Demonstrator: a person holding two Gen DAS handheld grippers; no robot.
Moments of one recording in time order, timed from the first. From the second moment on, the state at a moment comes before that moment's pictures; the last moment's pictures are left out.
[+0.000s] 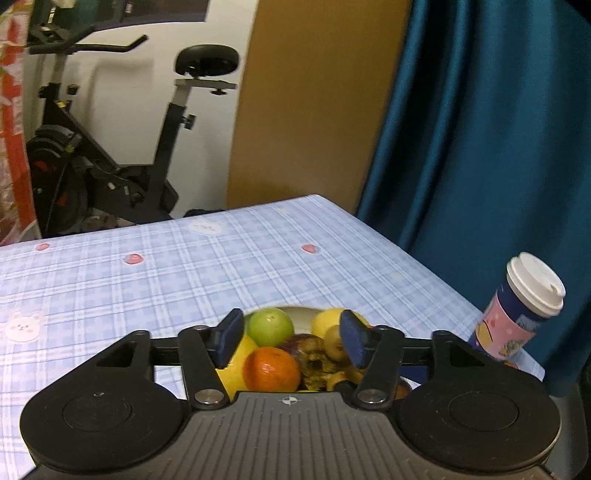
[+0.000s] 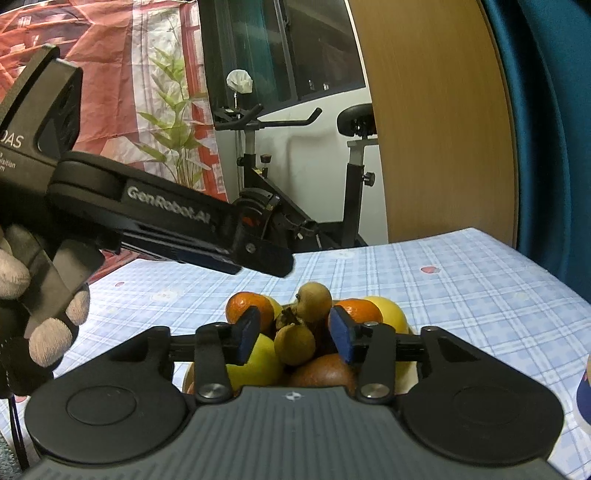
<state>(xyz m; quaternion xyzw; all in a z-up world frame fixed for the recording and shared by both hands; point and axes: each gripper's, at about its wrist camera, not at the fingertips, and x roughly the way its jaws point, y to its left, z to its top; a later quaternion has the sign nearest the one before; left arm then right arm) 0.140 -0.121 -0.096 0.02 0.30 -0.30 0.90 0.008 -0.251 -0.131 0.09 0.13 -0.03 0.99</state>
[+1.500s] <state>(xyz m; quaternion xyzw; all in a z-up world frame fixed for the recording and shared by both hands) 0.079 -0.046 -0.033 0.04 0.28 -0.16 0.95 0.002 -0.292 -0.088 0.23 0.19 -0.08 0.95</state>
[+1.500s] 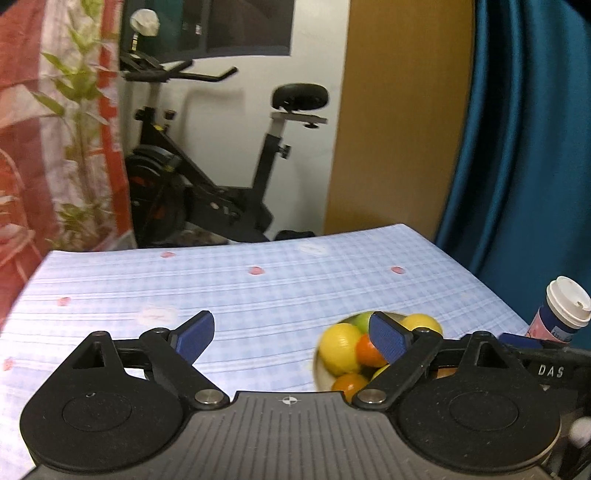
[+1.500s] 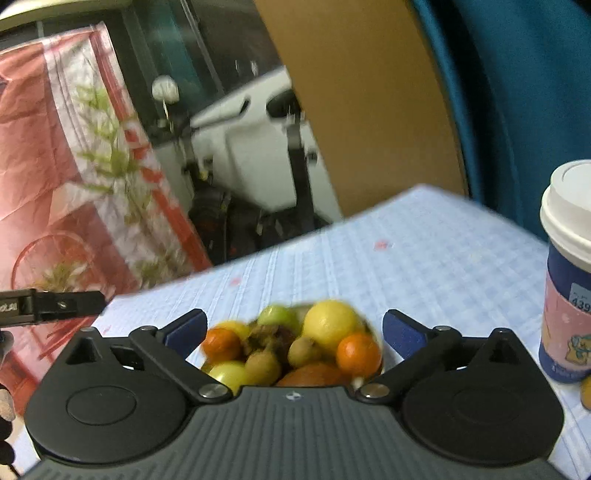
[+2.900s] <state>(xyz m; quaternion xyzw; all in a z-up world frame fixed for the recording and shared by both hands) -0.005 0.011 0.020 0.03 0.23 -0.05 0.97 -0.030 -0.186 0.013 0.11 0.24 -0.05 0.96</state>
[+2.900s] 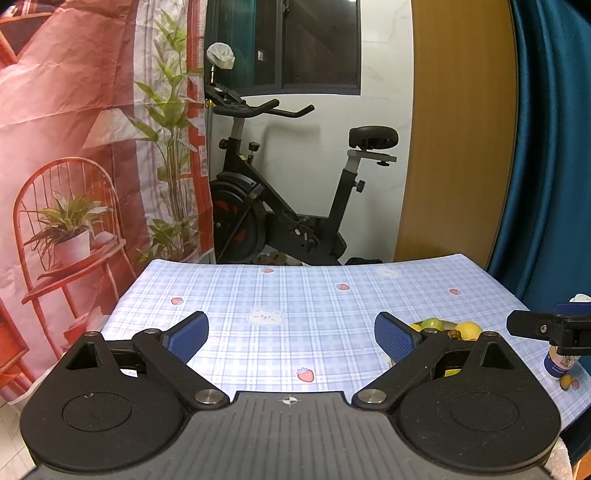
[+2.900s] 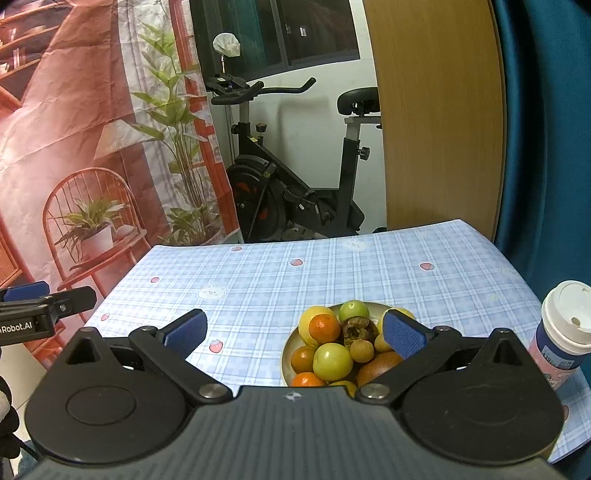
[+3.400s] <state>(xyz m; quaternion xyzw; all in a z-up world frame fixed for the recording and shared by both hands) -0.005 0.013 0.020 0.03 0.24 -0.05 0.97 -0.030 -0.187 0.011 0.11 0.24 -0.05 0.96</state>
